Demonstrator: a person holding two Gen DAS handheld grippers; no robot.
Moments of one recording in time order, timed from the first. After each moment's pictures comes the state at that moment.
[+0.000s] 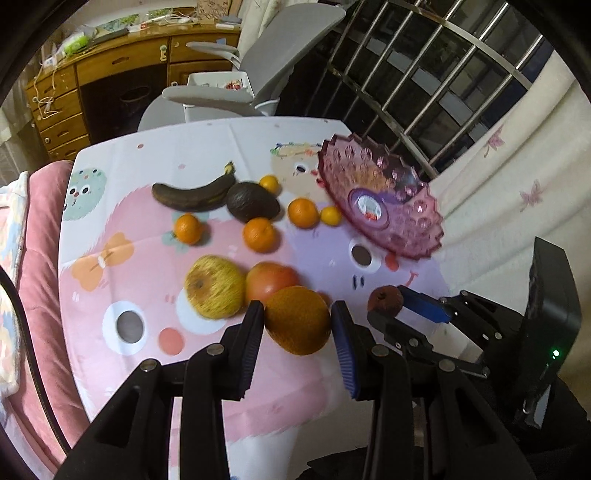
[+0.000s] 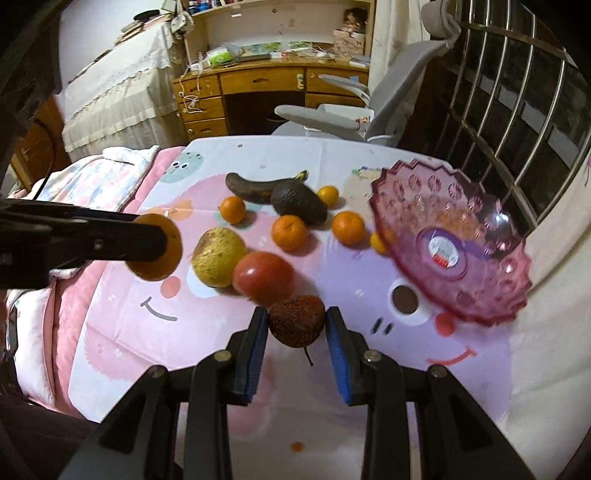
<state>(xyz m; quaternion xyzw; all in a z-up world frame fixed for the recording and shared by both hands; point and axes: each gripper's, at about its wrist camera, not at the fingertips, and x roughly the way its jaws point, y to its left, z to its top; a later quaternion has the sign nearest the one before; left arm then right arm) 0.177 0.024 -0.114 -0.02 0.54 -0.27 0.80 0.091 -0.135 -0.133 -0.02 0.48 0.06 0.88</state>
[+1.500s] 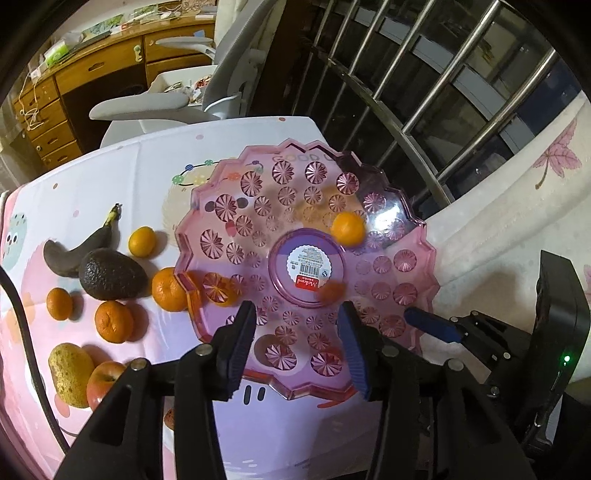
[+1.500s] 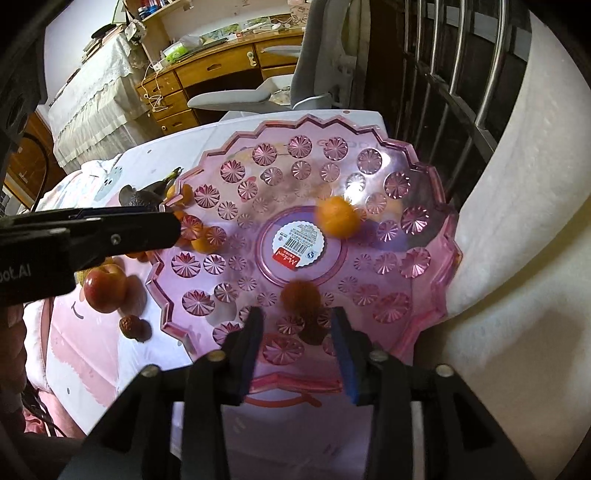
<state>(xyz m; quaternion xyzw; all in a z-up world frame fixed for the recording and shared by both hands) 0.248 -0.207 -0.154 -0.01 0.56 -0.22 0.80 0.160 -0.359 -0.177 0.04 0.53 0.07 0.84</state>
